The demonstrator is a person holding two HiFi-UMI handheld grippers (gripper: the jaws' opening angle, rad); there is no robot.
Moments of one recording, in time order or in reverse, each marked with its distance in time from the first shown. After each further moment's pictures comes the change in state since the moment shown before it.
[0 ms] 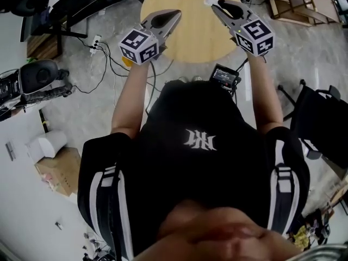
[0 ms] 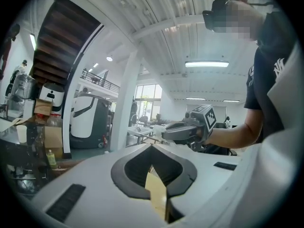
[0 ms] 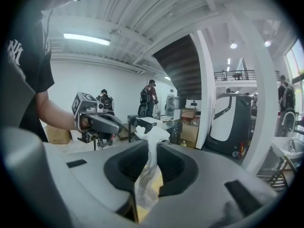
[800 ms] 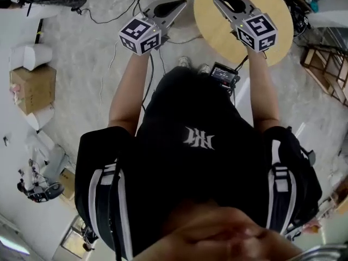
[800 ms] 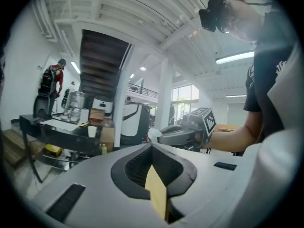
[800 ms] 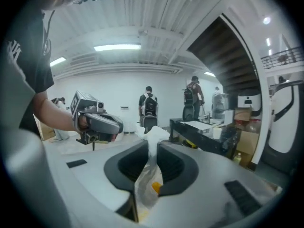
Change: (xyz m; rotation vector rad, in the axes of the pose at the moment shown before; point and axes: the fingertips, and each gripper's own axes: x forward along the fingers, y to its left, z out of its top) left arm -0.180 0.014 -0.017 -0.081 -0.039 0.513; right arm 0.120 0.165 0.041 -0.108 -0.040 0.533
